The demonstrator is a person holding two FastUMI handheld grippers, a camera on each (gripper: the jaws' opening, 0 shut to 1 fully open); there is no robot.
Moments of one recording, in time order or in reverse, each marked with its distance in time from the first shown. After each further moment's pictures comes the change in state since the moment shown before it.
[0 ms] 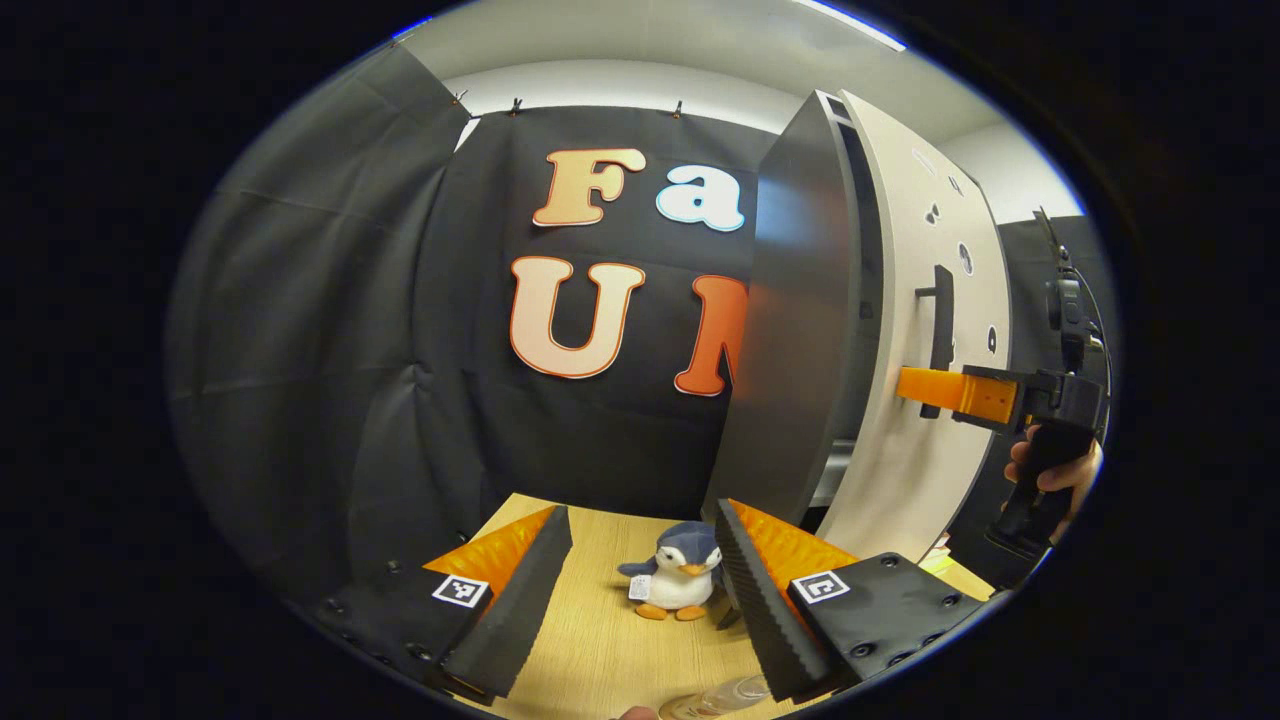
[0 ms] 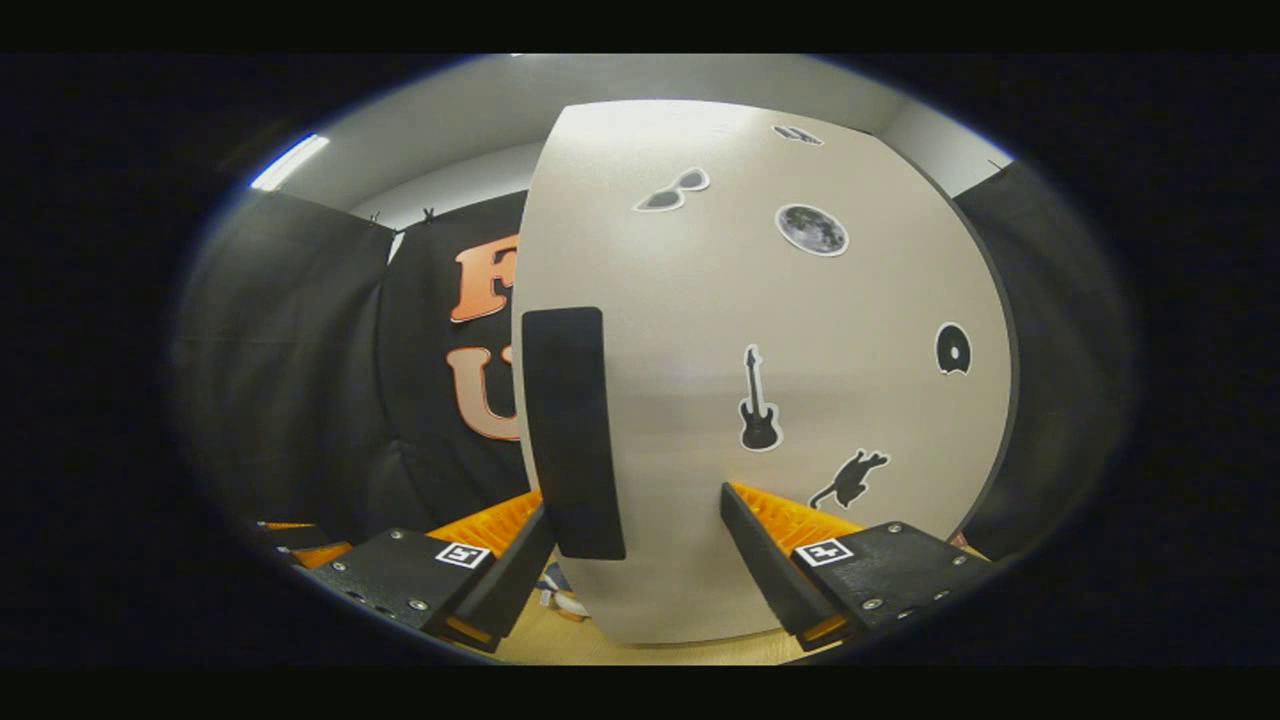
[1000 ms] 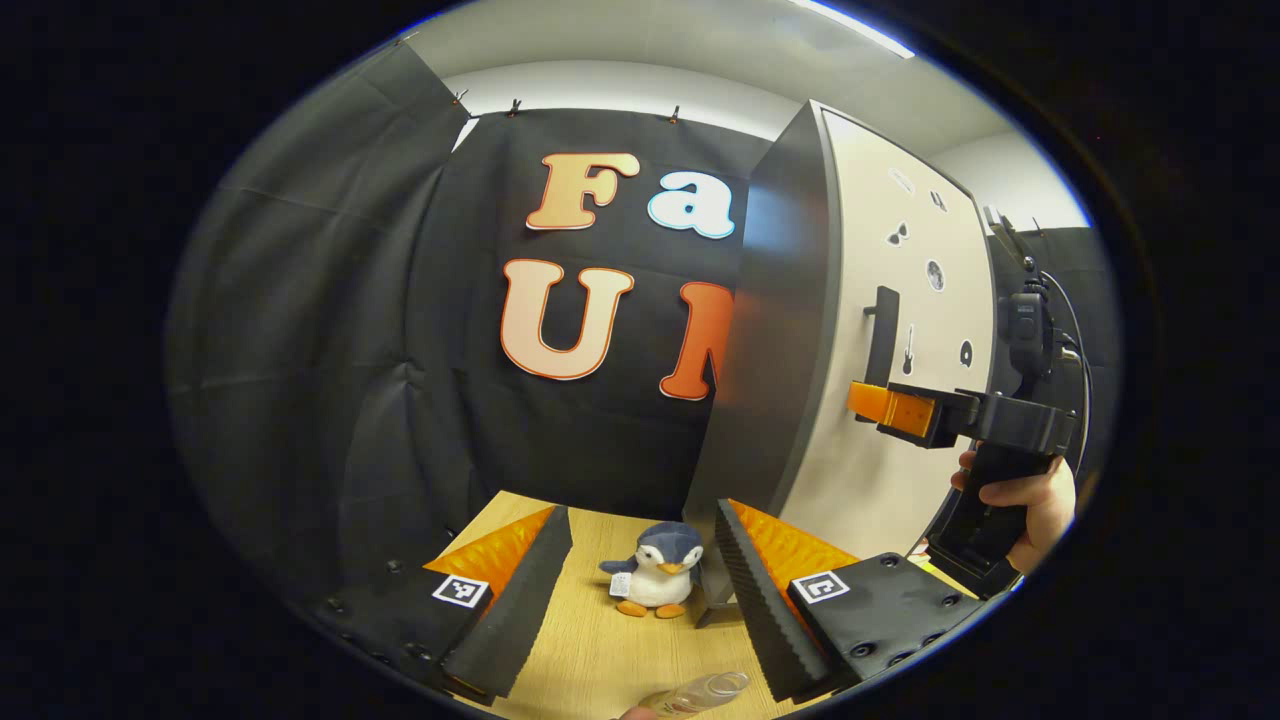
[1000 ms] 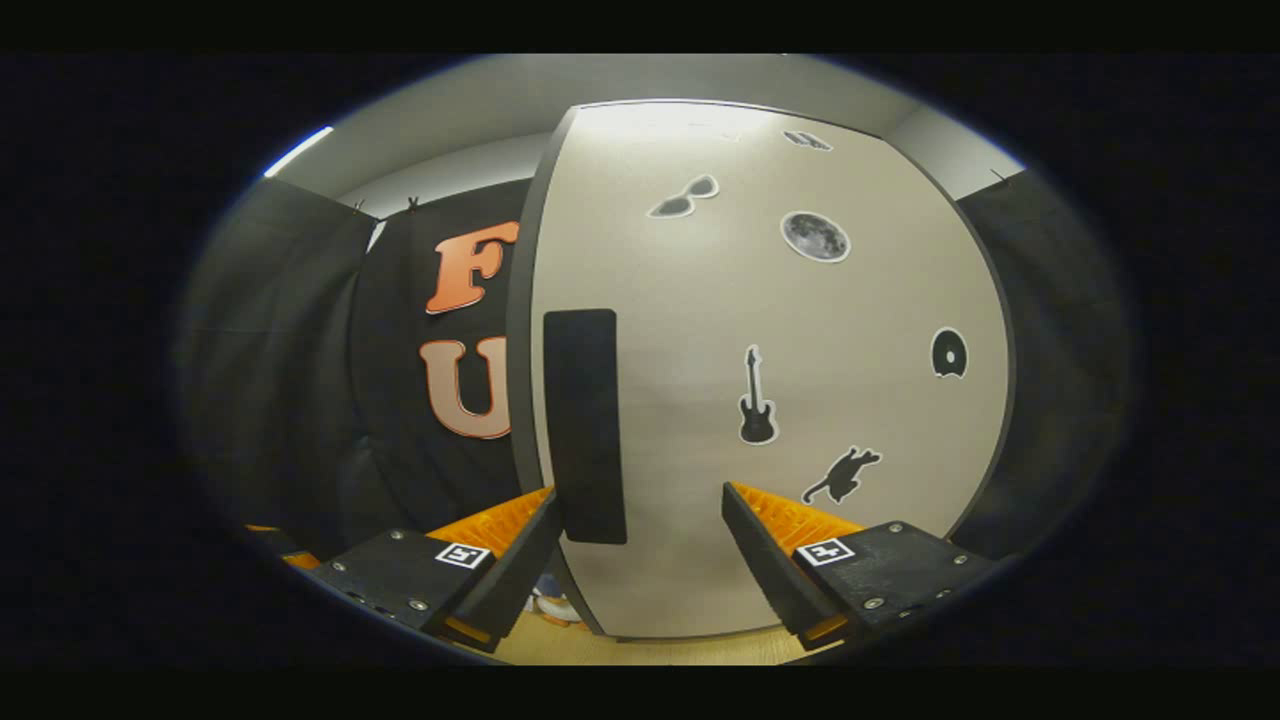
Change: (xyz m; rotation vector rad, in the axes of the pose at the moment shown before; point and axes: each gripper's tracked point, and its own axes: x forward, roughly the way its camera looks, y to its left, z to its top) left arm -0.024 -0.024 0.015 -0.021 -0.004 -0.027; right arm -0.002 -0.006 -0.005 -0.029 0.017 -0.062
